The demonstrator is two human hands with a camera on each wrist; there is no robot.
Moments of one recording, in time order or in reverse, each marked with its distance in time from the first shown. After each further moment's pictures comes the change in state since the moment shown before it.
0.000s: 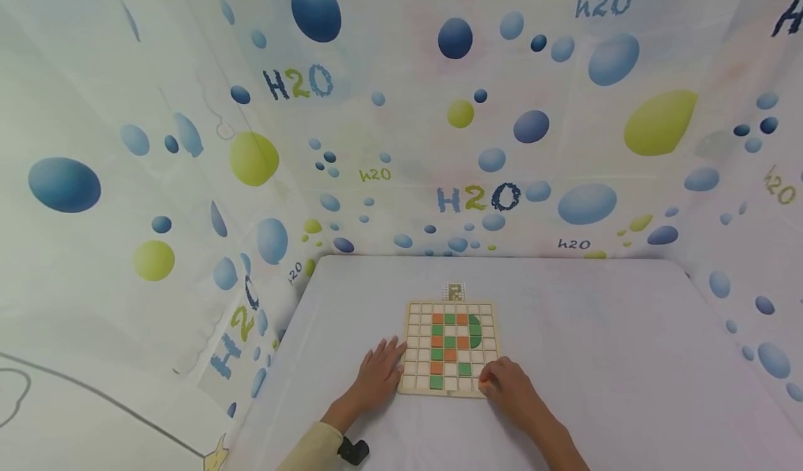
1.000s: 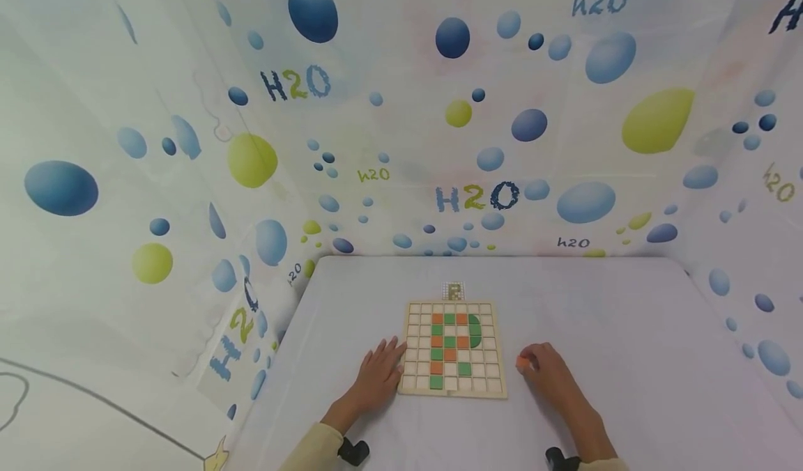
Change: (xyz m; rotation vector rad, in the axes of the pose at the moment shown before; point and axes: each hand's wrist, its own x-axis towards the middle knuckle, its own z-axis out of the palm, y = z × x) left_hand 0.007 -0.018 0.019 0.010 0.012 -0.019; right_hand 0.011 0.064 -0.040 -0.065 0.117 0.072
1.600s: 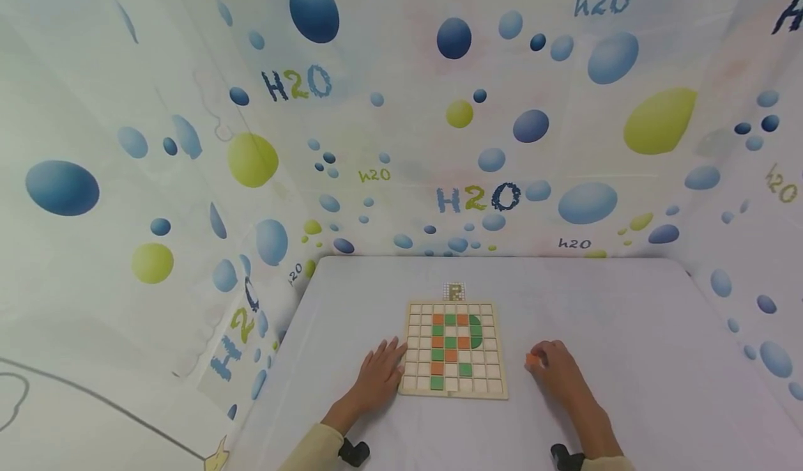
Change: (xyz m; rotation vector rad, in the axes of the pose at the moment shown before) left_hand -0.002 0.001 -0.001 -0.010 0.030 0.038; right_hand 0.006 0.002 -0.015 -0.002 -0.011 0.104
